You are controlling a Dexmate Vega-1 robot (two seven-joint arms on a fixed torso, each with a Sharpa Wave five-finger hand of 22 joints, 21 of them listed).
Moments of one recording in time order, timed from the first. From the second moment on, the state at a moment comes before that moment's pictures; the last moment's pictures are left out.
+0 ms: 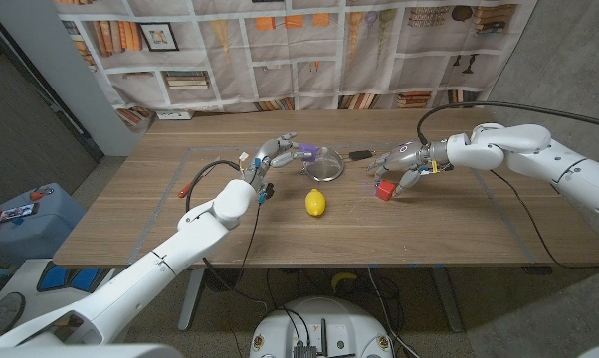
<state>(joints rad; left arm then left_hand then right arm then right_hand) 0.91 0.62 0.54 -1.80 -0.12 0.10 0.30 0.84 -0.04 0.40 -0.17 0.20 0.88 -0.01 0.24 0.20 0.20 -0.18 0.19 0.17 0.04 -0.03 0.18 0.17 0.14 -0.02 0.19 0.17 -0.42 -0.98 -0.73 -1.46 -0.90 0.69 0.29 0.84 -0.08 0.32 -0.16 0.32 0.43 -0.22 0.47 0.27 0.07 -0.09 0.23 0.21 0.07 -0.04 0.29 0.30 0.42 -0.05 0.20 0.16</state>
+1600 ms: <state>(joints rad) 0.89 0.59 0.56 -1.78 -0.12 0.10 0.30 0.83 -0.03 0.39 -0.17 0.20 0.88 -0.01 0.23 0.20 0.20 -0.18 0.19 0.17 0.04 -0.03 0.18 0.17 0.14 -0.02 0.19 0.17 -0.40 -0.98 -0.75 -1.43 -0.89 0.71 0.26 0.86 -0.01 0.24 -0.12 0.33 0.70 -0.17 0.63 0.29 0.20 -0.14 0.24 0.21 0.11 -0.04 0.33 0.34 0.48 -0.04 0.20 0.16</state>
